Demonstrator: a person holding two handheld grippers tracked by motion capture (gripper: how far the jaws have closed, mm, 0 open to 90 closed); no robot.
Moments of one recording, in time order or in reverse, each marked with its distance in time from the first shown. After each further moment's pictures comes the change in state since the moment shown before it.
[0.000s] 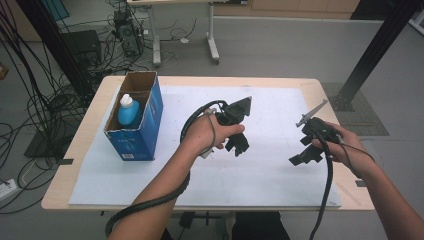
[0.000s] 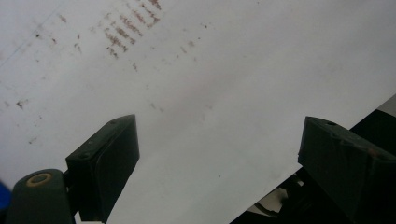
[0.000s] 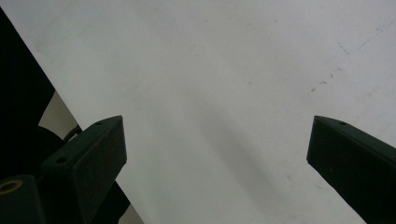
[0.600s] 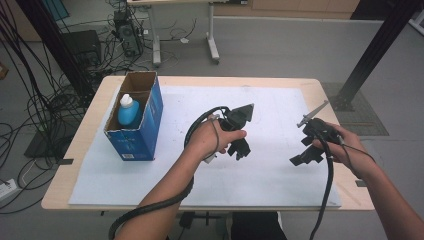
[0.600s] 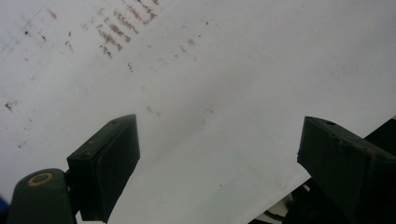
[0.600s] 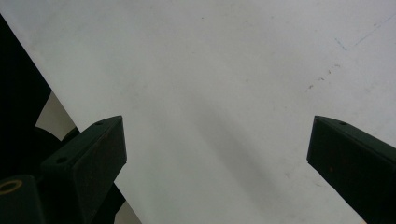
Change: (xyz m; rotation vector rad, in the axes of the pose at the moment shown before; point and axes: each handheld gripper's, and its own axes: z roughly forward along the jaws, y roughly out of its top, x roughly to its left) left arm -0.004 0.000 0.013 -0.002 0.022 -0.008; right arm -0.002 -0.003 0.001 0.000 -0.004 0.007
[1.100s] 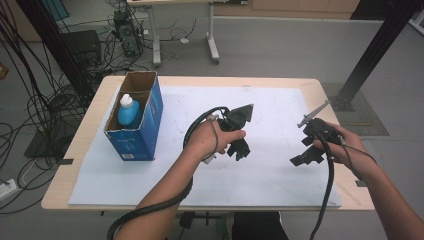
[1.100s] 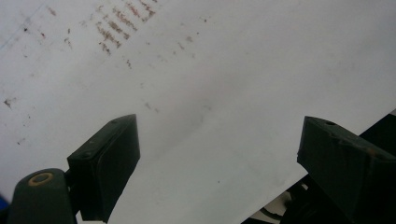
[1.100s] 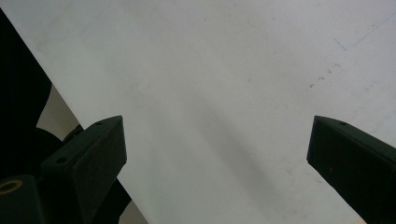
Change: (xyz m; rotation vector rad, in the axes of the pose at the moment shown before) left arm 0.000 -0.004 -0.003 0.005 -0.005 0.004; right arm 0.005 -0.001 -0.005 -0.001 -0.010 0.000
